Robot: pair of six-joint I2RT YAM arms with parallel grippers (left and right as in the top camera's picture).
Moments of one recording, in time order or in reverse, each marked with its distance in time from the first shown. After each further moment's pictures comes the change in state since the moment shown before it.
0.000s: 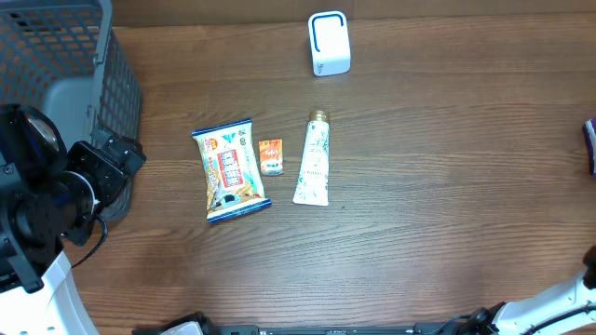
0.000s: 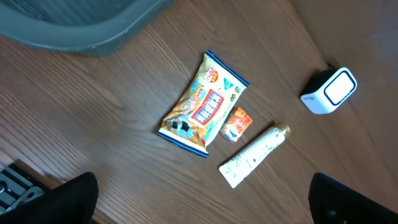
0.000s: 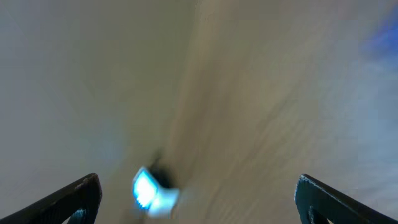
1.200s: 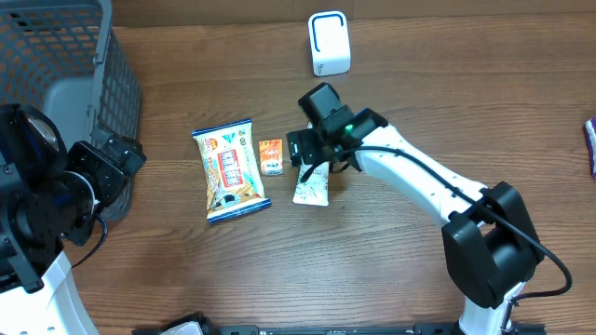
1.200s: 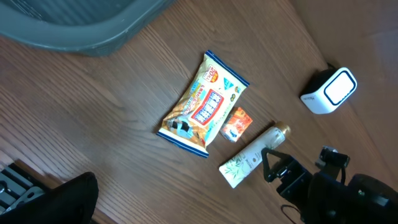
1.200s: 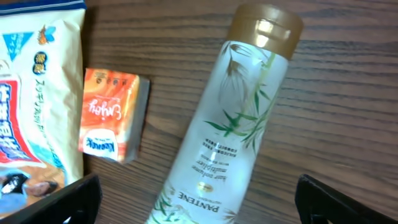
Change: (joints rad) left arm 0.000 0.000 0.000 0.000 0.000 0.000; right arm 1.445 -0.012 0.013 -0.243 0.970 -0.146
